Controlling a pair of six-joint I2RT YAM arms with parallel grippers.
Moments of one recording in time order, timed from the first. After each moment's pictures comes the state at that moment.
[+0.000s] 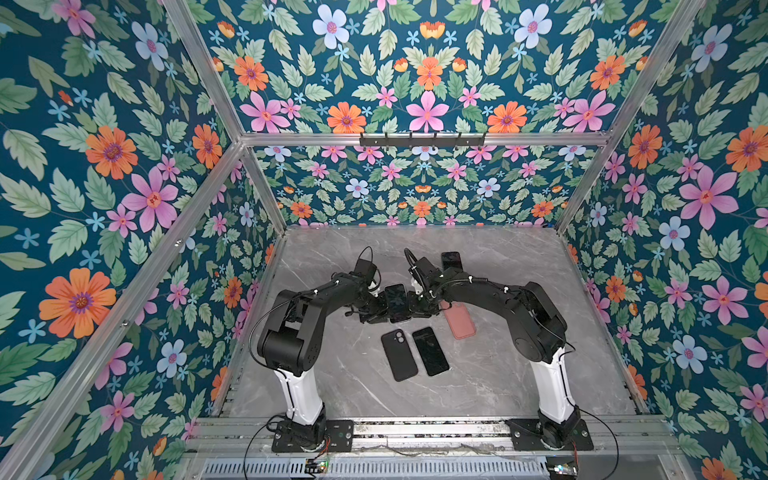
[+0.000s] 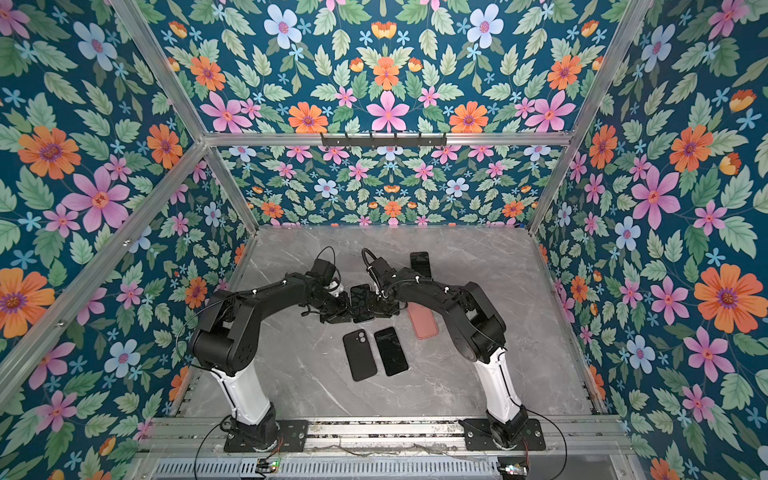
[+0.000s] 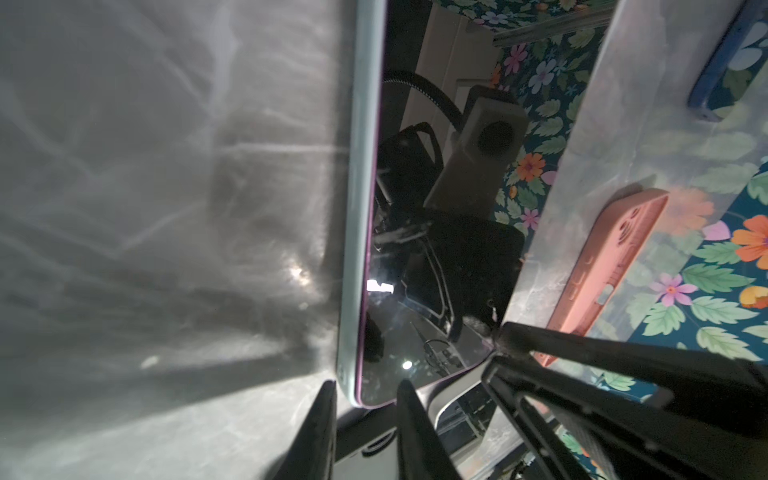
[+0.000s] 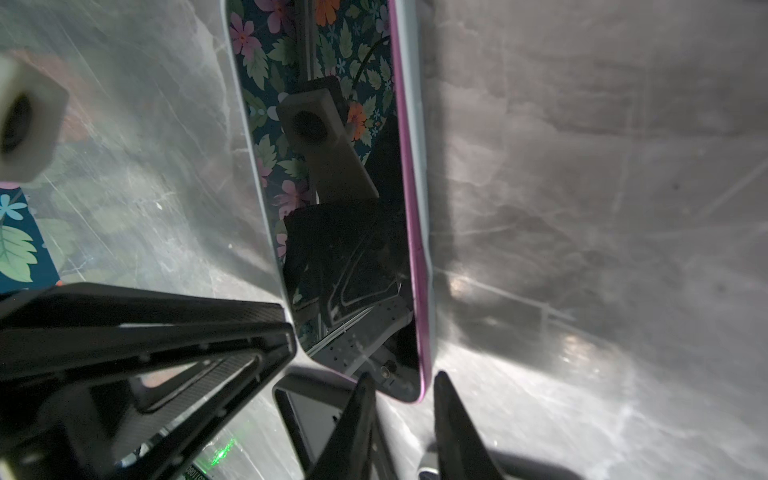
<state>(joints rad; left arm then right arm) -0.37 1.83 1.11 -0.58 0.48 -0.62 0.71 2.12 1.57 -0.62 -0.29 0.71</state>
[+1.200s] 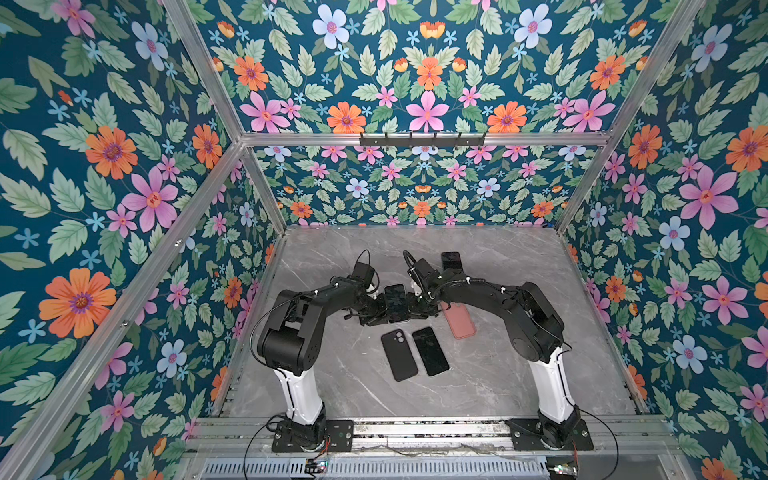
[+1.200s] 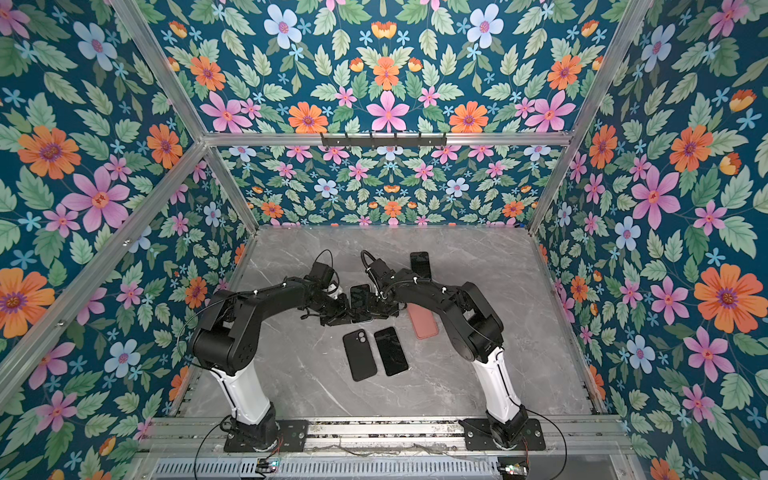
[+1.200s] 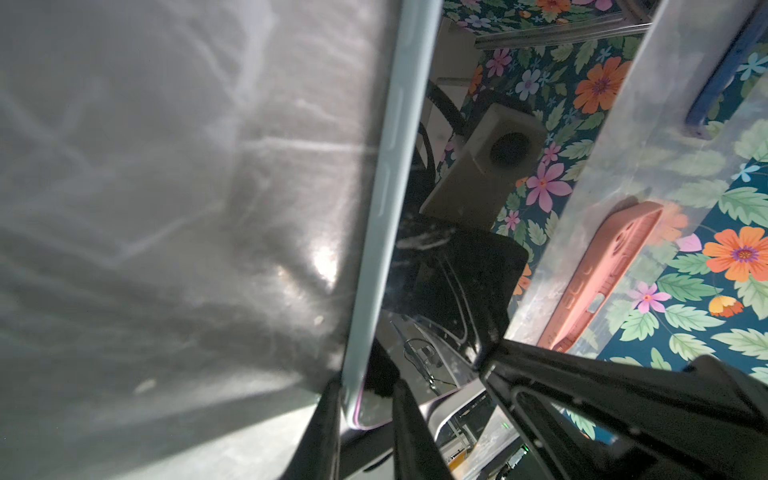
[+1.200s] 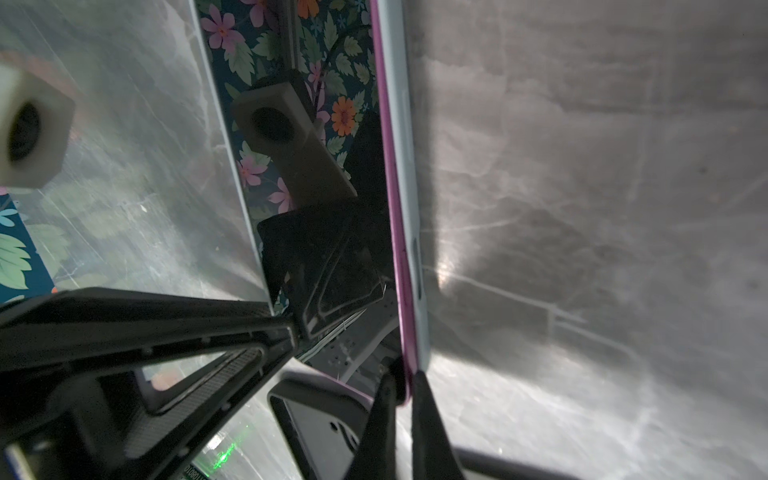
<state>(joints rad) -0.37 1.84 1.06 -0.50 0.51 -0.67 0.72 2.14 1.57 -0.62 -0.30 0.73</state>
